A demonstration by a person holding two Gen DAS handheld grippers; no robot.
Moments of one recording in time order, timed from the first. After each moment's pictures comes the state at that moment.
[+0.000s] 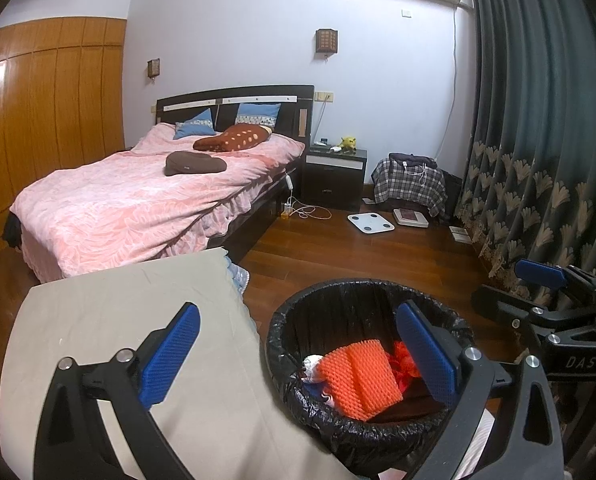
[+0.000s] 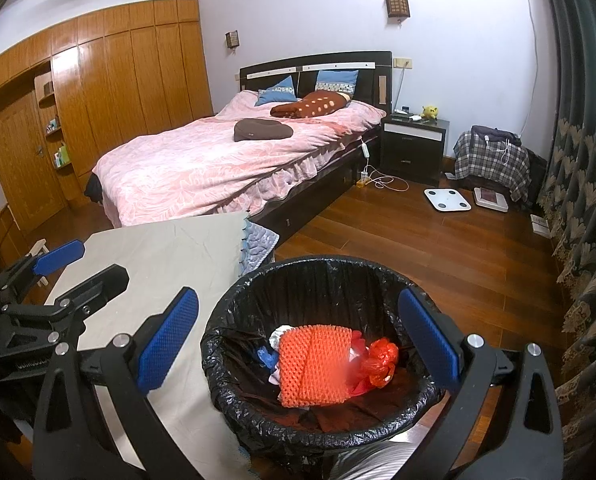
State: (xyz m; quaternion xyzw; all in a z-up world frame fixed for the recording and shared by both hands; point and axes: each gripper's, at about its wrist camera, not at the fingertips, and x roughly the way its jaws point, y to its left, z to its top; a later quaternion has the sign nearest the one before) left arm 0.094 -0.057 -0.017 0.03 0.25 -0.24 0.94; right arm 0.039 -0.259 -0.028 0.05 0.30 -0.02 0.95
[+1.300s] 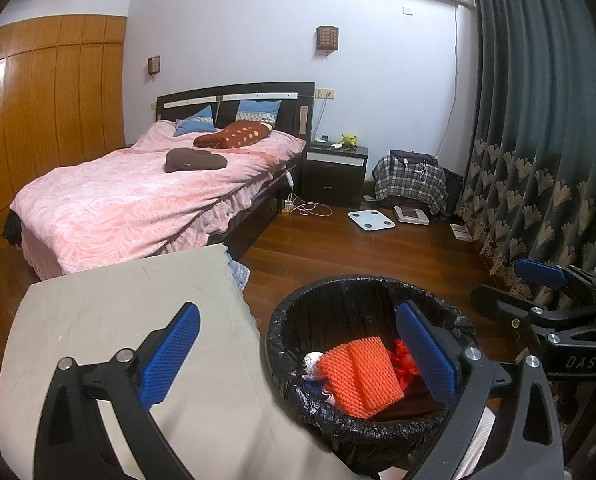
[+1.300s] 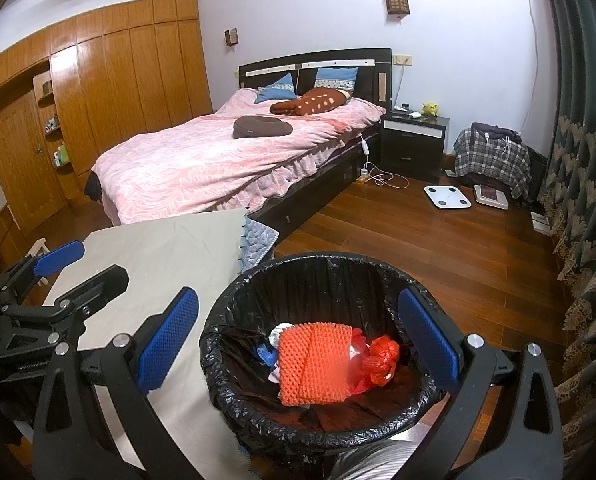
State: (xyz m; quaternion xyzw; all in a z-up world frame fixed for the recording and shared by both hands) left arm 0.096 -0.057 -0.017 0.04 0.25 -0.24 0.94; right arm 0.040 -0.259 -0.027 0.05 0.30 -0.02 0.95
